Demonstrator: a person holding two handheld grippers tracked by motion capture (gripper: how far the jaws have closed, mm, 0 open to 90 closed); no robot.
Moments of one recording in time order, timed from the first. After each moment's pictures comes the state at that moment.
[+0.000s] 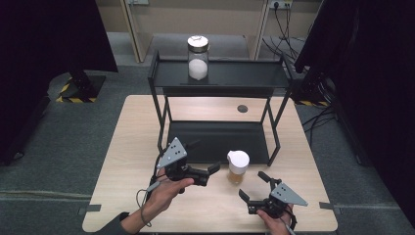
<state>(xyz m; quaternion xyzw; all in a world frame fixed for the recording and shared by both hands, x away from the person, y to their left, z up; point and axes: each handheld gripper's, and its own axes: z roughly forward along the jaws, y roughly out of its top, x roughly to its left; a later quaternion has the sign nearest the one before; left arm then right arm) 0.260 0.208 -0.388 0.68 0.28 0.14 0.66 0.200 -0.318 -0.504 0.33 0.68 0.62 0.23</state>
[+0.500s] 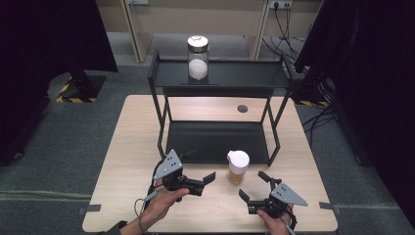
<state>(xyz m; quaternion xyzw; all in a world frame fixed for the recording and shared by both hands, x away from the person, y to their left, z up) 0.252 0.221 -0.429 0.68 0.28 0.14 0.67 0.200 -0.319 -0.504 0.32 0.68 0.62 0.23</state>
